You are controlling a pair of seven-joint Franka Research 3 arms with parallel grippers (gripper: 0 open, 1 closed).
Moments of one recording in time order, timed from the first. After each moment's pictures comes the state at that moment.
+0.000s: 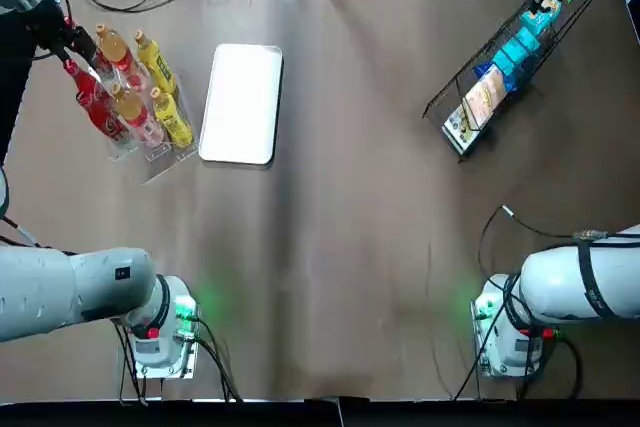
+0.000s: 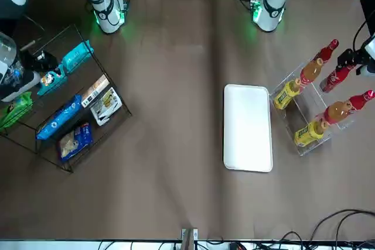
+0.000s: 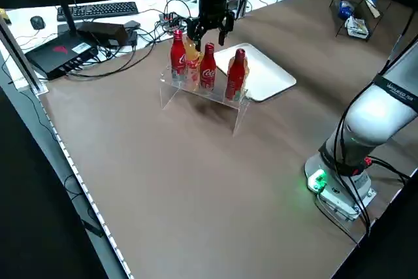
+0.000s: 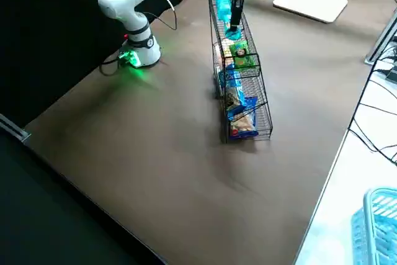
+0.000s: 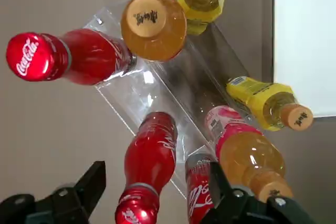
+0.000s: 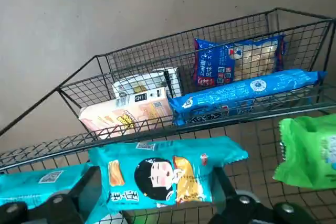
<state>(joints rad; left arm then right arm) 0.13 -0.19 0.18 -2.15 0.07 1.95 0.44 -0.02 -0.01 -0.03 -1.74 0.03 1.58 -0.51</state>
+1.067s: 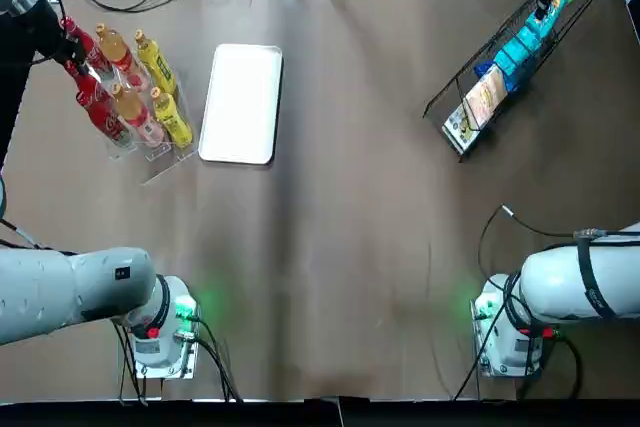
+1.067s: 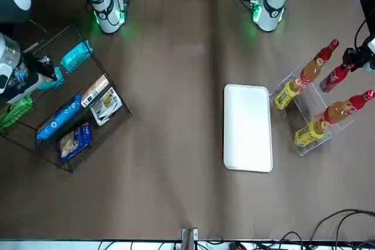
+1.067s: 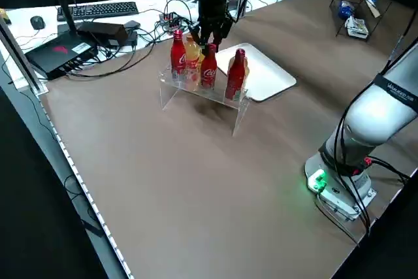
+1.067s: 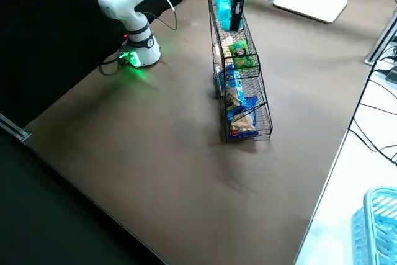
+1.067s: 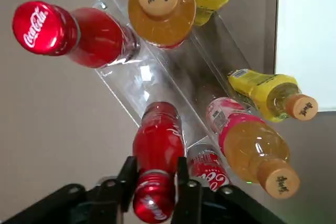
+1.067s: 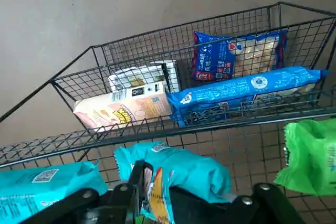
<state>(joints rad) 0.13 -0.20 0.21 -2.16 0.07 1.92 0.44 -0.01 0.01 -0.03 -1.73 0.00 1.56 -0.52</state>
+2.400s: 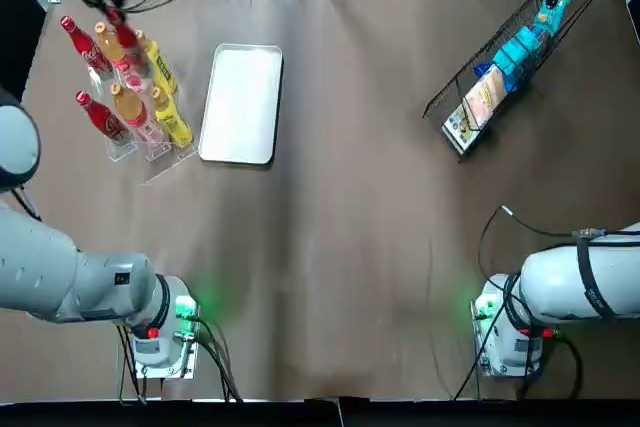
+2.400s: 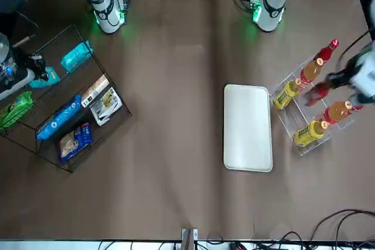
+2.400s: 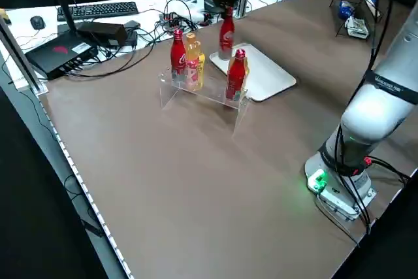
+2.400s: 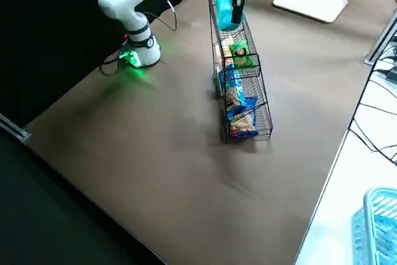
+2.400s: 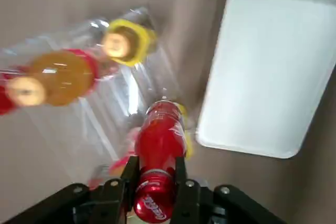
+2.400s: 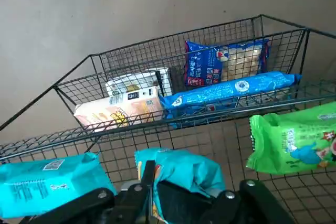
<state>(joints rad) 0.04 0.04 0.02 -1.76 0.00 1.67 -0.02 -0.01 0.01 -0.03 -1.66 0.00 1.54 -0.52</state>
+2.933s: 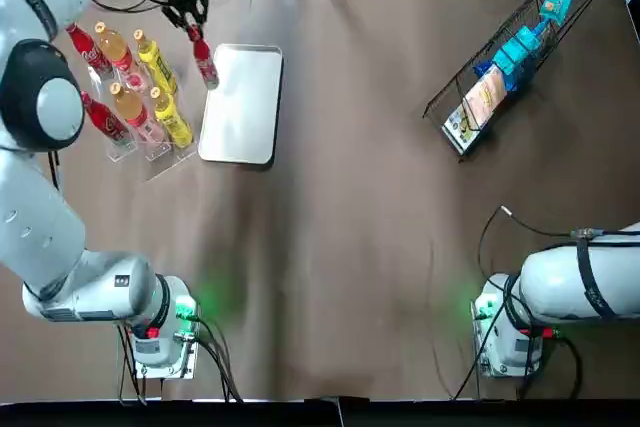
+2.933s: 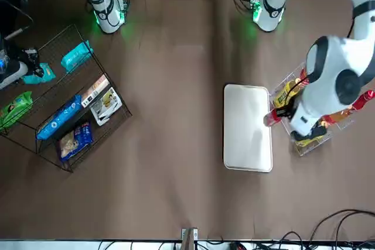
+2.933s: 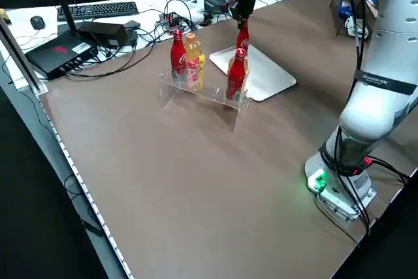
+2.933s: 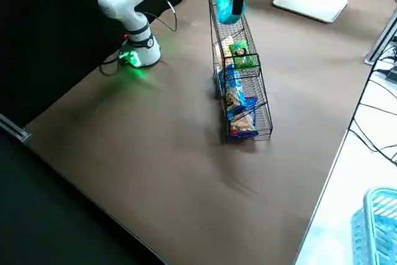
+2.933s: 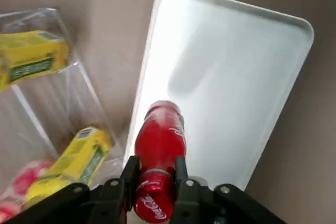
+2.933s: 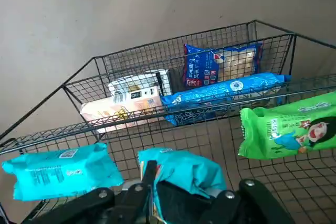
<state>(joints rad) 0.00 0.32 -0.21 -1.69 0.00 1.84 -0.37 -0.01 0.01 -0.03 -1.59 0.00 1.48 -0.52</state>
